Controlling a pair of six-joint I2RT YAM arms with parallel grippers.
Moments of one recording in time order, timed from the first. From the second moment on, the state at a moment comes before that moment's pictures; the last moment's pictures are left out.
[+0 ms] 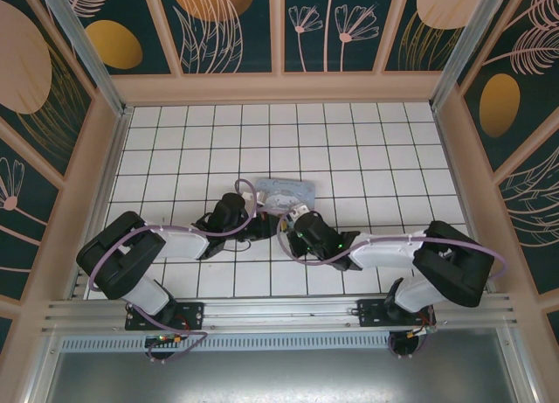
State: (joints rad) left arm -0.74 1.57 0.47 0.59 0.51 -0.96; right arm 1.01 1.41 0.50 0.15 0.14 0.41
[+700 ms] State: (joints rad) left arm -0.74 1.60 0.49 0.57 0.54 -0.97; right arm 0.98 1.29 0.42 0.13 0.08 0.45
